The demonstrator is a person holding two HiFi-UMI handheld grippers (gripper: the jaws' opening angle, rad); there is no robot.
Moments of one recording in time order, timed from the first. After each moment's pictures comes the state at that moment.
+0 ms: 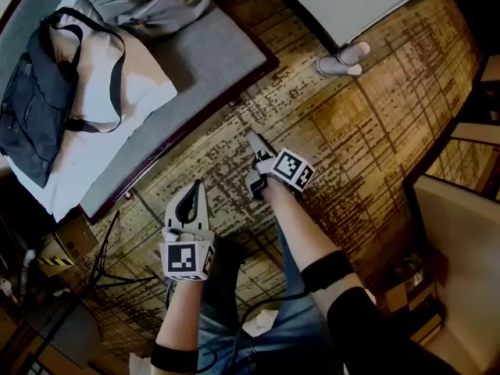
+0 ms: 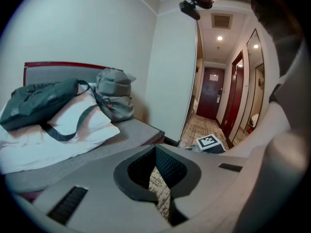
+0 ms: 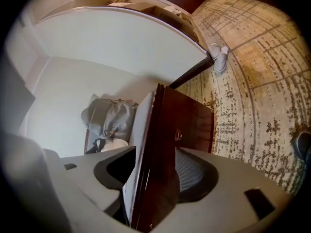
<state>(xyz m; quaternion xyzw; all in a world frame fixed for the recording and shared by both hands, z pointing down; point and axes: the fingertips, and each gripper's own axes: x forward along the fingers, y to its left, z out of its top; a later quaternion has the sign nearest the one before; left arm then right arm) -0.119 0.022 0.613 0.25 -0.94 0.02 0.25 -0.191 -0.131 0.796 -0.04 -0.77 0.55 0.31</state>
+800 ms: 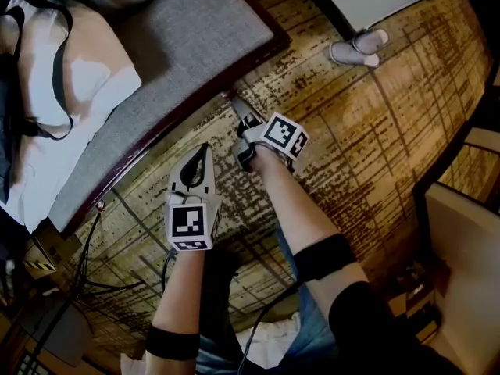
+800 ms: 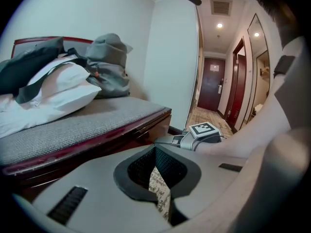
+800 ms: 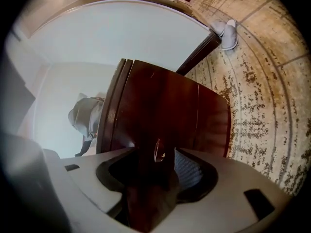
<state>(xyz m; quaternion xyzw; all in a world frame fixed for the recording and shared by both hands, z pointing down) -0.198 -0.036 0.782 0.26 -0.92 0.03 0.28 -0.291 -0.117 0.918 -0.11 -0.75 0.58 0.29</state>
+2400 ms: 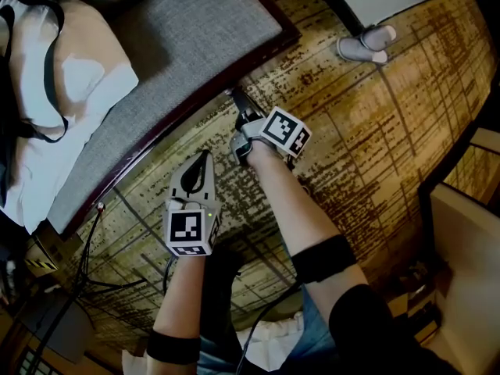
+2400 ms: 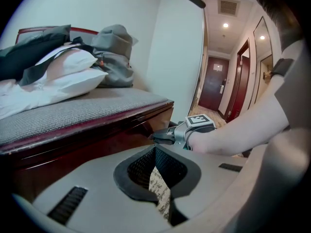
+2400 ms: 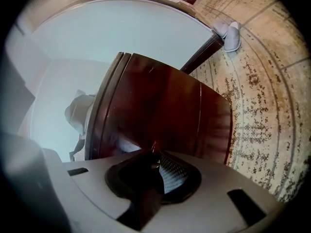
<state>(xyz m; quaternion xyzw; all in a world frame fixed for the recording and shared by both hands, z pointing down) -0.185 -0.020 0.814 0.25 -0.92 0.01 0.31 -0.307 -0.114 0.926 -0.10 -0.77 0.56 0.28</state>
